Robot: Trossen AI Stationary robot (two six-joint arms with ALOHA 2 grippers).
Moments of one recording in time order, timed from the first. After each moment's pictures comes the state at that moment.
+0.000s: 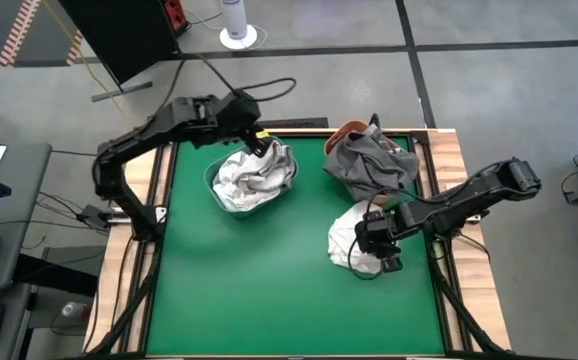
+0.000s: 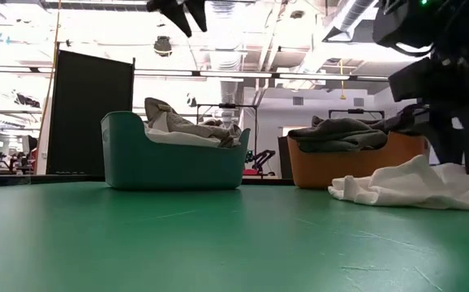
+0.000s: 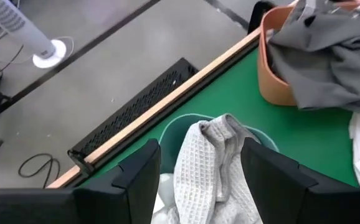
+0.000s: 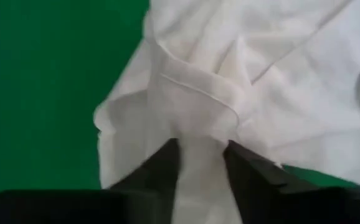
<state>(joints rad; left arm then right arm) 0.28 1.66 2.05 -1.24 -0.51 -0.40 0.23 1.30 0.68 -0.72 -0.10 0.02</state>
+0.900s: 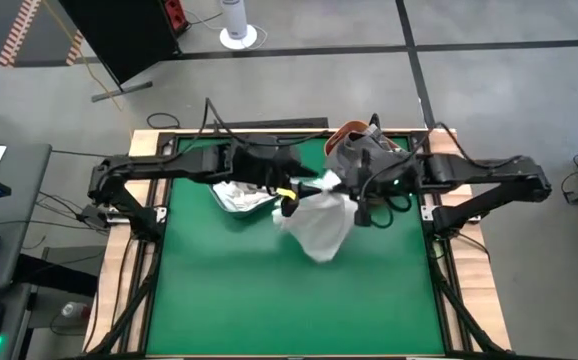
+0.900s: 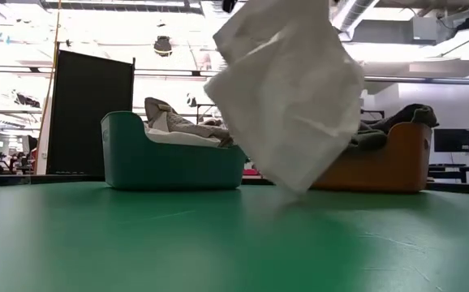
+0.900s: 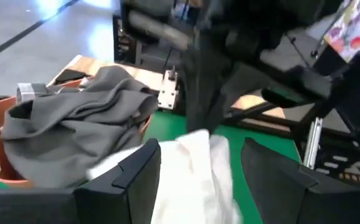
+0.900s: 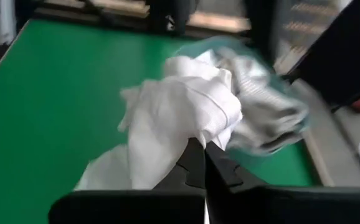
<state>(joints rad) 0.07 1.62 1.67 -0.37 0.03 -0.19 0.07 1.19 1.25 -0.63 0.19 -0.10</state>
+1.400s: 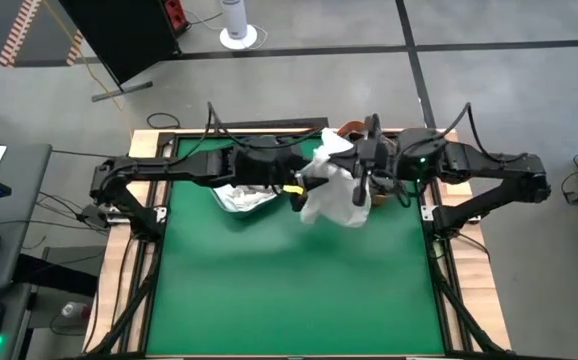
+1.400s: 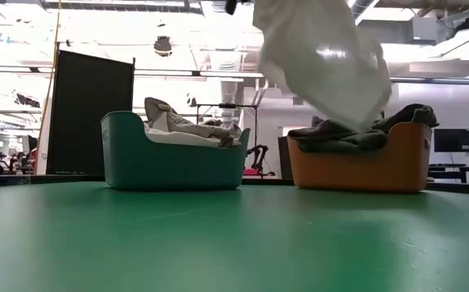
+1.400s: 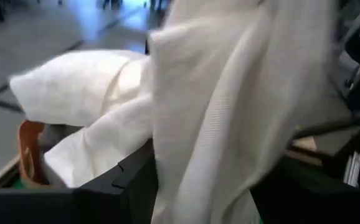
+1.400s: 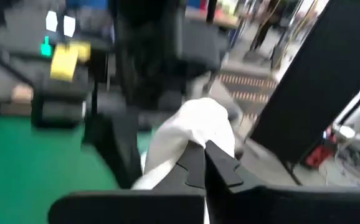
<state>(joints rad) 0.05 1.63 1.63 -0.25 -0.13 -0.22 0.05 1.20 1.43 -0.45 0.29 -0.19</state>
